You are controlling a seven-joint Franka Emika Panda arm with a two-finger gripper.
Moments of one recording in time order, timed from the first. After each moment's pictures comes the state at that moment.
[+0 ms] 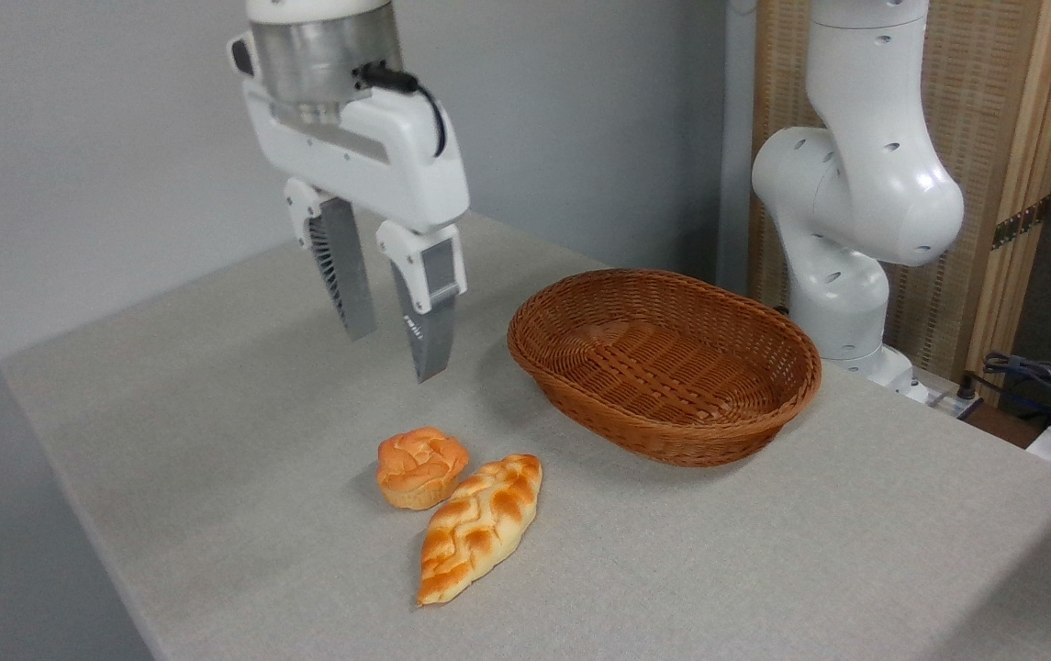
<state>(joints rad) -0.16 0.02 0.14 -1.59 -0.03 1.64 0.70</state>
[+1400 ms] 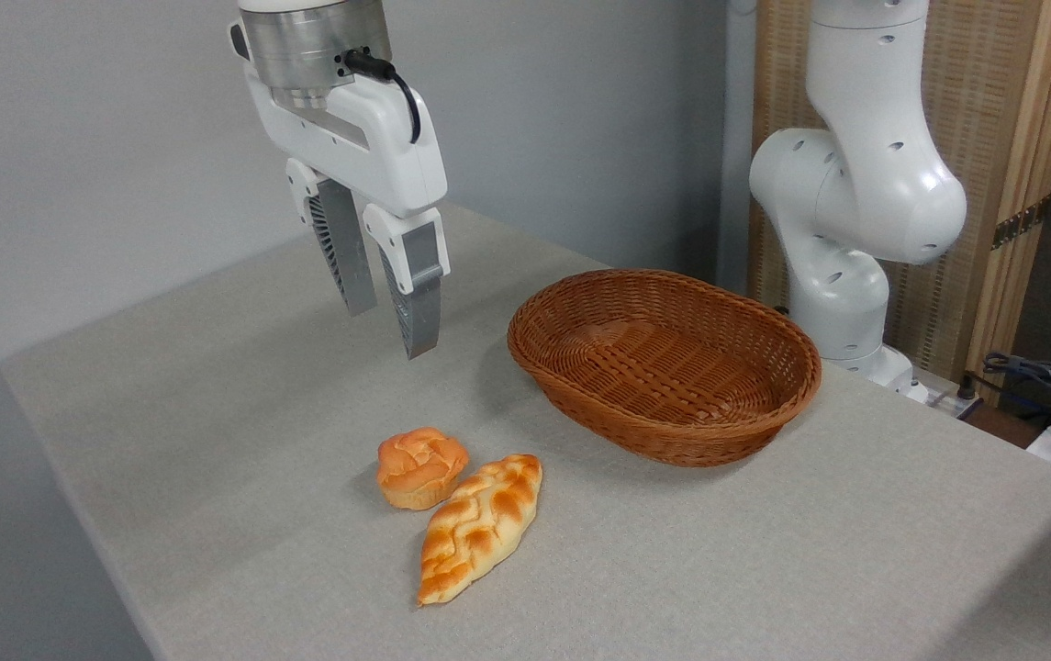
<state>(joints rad) -0.11 0.02 0.03 -1.58 -0.04 1.61 0.72</state>
